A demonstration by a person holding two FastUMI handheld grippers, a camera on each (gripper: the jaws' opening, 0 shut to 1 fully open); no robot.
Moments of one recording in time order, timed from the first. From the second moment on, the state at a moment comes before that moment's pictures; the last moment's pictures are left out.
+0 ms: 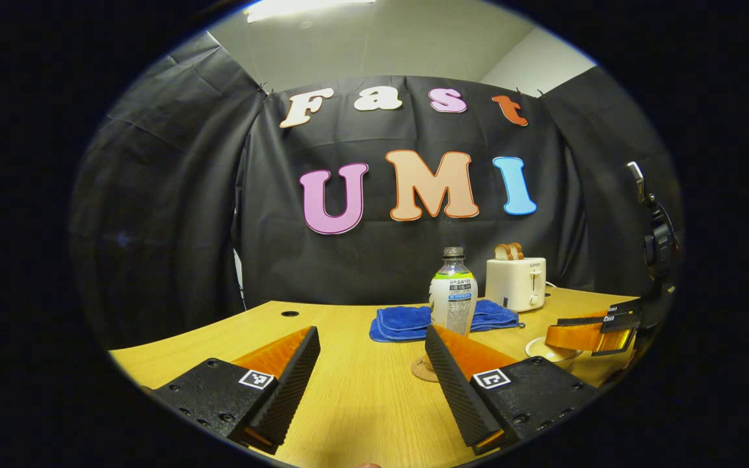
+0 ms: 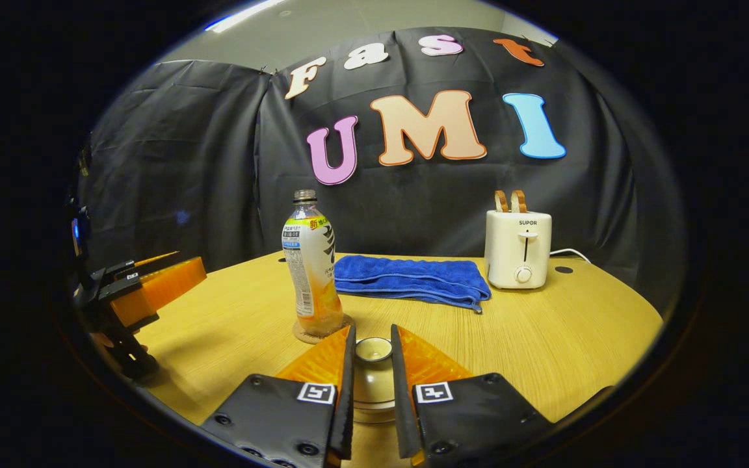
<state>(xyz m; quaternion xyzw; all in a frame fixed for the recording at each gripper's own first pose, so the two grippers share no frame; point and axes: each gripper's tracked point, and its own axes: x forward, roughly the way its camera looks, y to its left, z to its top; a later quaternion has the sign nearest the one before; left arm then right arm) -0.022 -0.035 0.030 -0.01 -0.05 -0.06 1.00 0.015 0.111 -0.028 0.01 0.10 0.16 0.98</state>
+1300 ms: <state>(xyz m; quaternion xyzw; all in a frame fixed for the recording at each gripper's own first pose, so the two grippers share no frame) -0.054 -0.051 0.015 -0.04 -0.04 -0.07 1.00 -0.032 0.063 -0.011 0.03 0.03 0.06 1.00</state>
